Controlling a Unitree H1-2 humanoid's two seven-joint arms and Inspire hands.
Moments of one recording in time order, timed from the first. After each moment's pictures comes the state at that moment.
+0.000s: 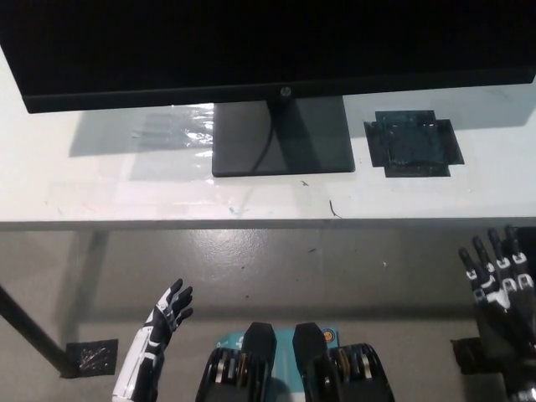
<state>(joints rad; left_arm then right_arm) 0.05 0.07 -0.01 0.22 -0.04 -0.43 -0.15 0.00 0.04 -0.25 -0.08 0.78 0.09 0.21</state>
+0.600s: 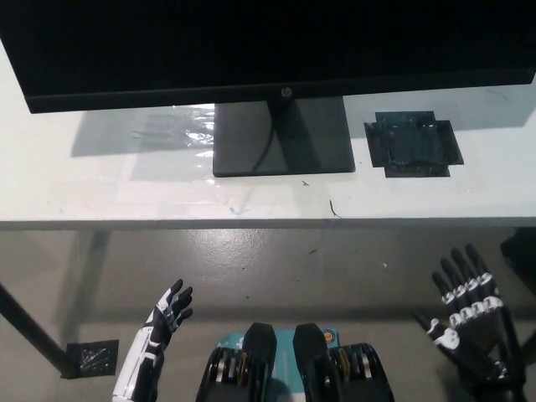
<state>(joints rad) 0.05 0.07 -0.01 0.23 -0.03 -0.43 -0.15 0.07 0.04 -0.10 0.00 0.43 -0.12 0.22</state>
